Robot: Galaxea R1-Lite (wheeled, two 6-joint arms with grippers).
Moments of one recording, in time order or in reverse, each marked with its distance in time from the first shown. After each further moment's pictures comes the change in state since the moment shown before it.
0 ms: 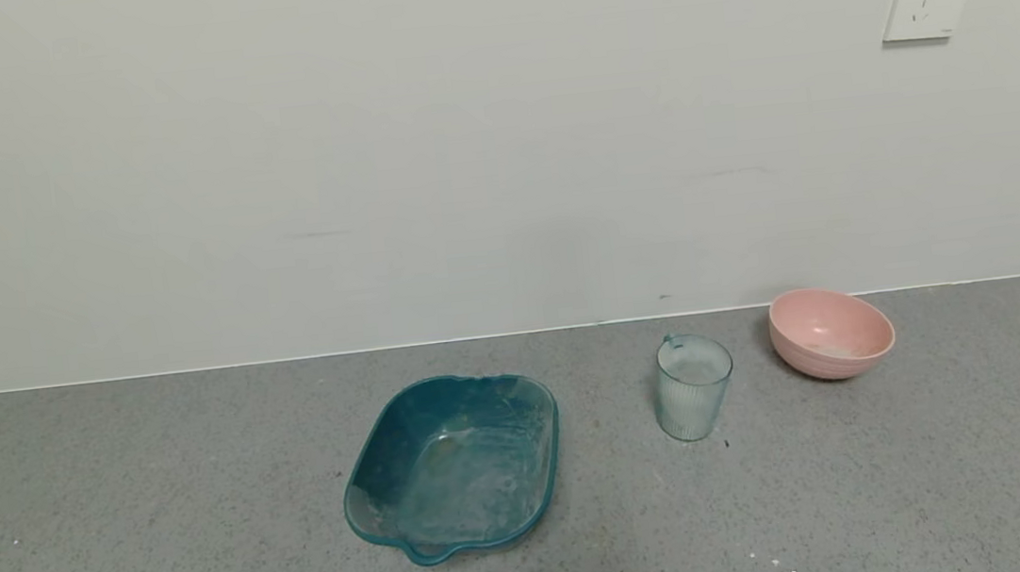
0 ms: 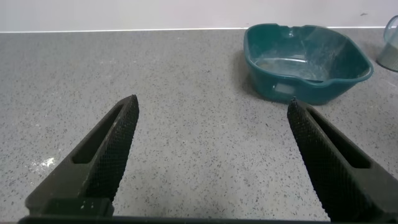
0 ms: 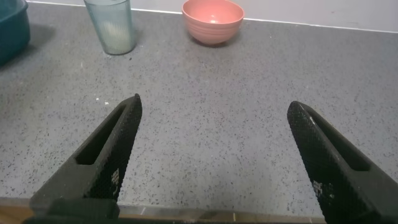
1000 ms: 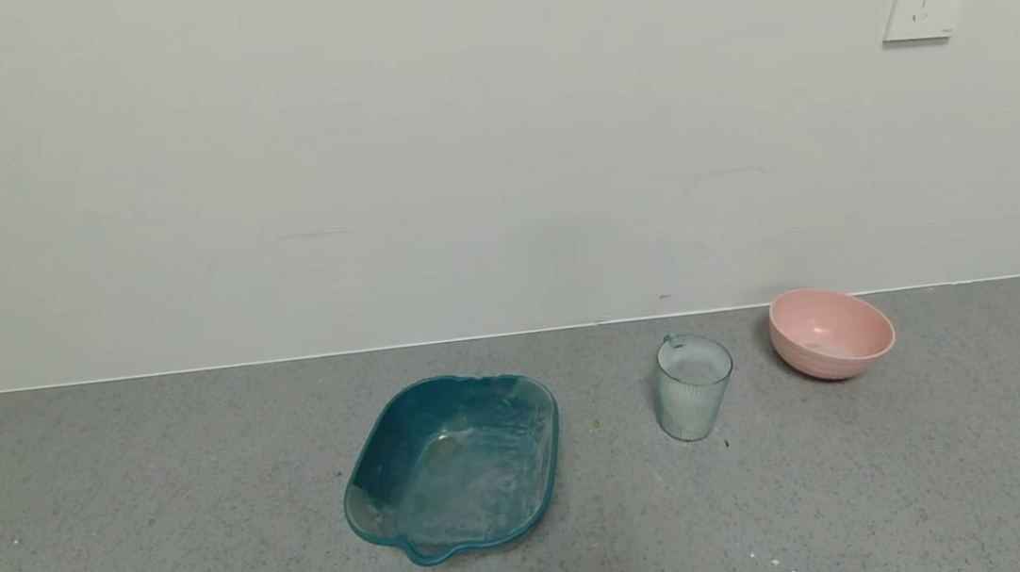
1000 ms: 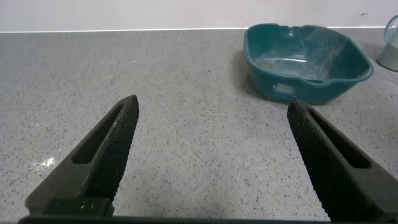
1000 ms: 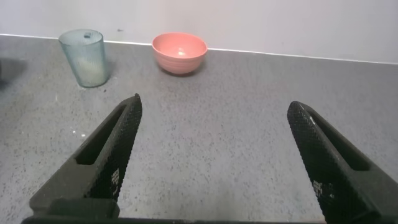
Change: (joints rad) left arm 0.000 0.000 0.000 0.000 0.000 0.000; right arm -0.003 0.012 -0.177 0.076 -0.114 -0.044
